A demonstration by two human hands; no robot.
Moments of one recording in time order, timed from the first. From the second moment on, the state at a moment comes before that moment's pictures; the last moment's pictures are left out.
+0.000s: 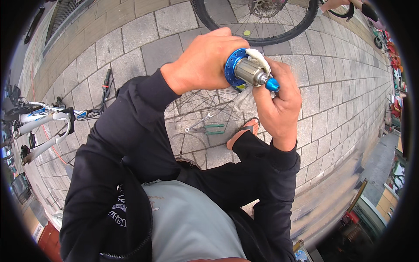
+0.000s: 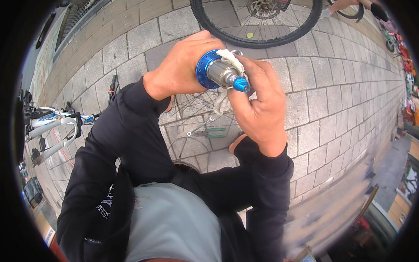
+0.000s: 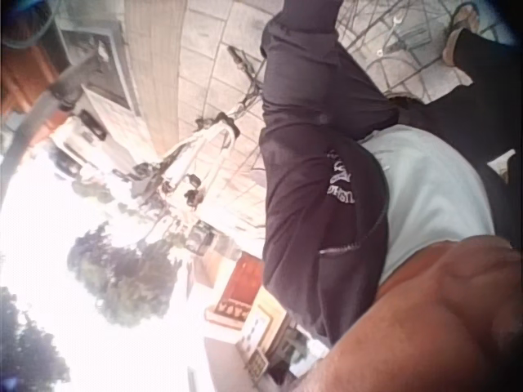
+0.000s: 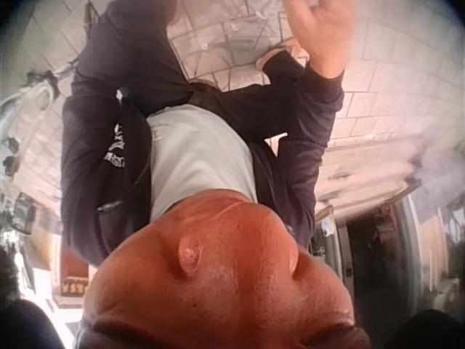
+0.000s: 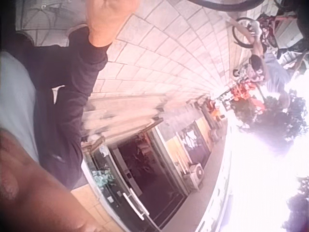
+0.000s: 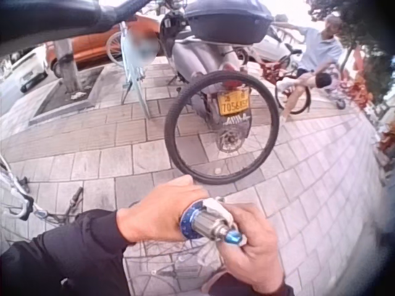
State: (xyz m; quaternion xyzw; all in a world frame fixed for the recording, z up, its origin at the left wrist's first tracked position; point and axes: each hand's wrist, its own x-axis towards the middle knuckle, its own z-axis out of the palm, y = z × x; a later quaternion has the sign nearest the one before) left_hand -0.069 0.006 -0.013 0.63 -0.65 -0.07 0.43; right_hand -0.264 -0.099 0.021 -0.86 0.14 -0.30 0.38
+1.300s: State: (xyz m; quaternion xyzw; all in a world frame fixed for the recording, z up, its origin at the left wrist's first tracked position) left_hand -0.085 -0.004 -0.028 0.68 -0.57 -0.26 0.38; right_hand -0.268 -0.089 -0.026 -0.76 0.31 -0.25 0.51
